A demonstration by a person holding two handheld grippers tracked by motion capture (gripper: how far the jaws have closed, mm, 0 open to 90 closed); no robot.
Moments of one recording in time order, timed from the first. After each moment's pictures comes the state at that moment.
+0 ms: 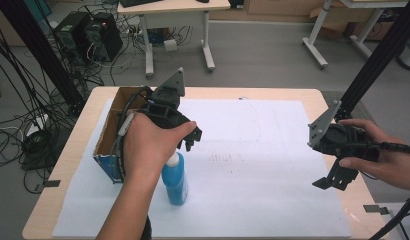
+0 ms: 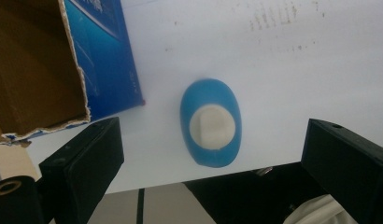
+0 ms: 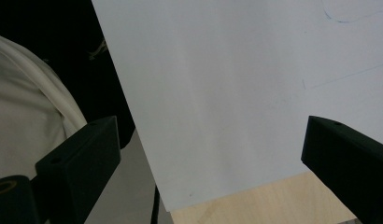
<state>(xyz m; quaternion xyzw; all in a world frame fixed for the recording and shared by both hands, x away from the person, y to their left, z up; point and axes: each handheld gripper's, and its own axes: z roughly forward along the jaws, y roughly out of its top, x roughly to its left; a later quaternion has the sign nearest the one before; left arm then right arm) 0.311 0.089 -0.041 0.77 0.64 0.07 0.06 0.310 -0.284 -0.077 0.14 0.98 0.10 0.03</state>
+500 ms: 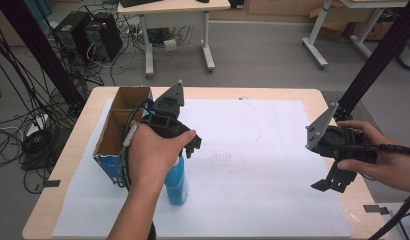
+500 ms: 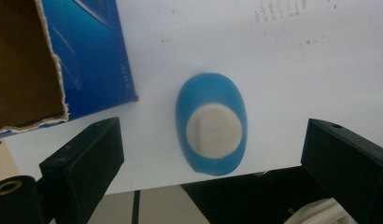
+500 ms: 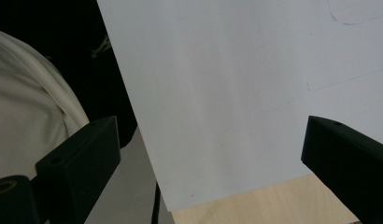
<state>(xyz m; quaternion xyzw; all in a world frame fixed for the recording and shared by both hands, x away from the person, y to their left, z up) 0.315 0.090 -0.067 0.76 0.65 0.05 0.05 0.308 -0.281 -0.078 0.13 0.99 0.10 0.03</state>
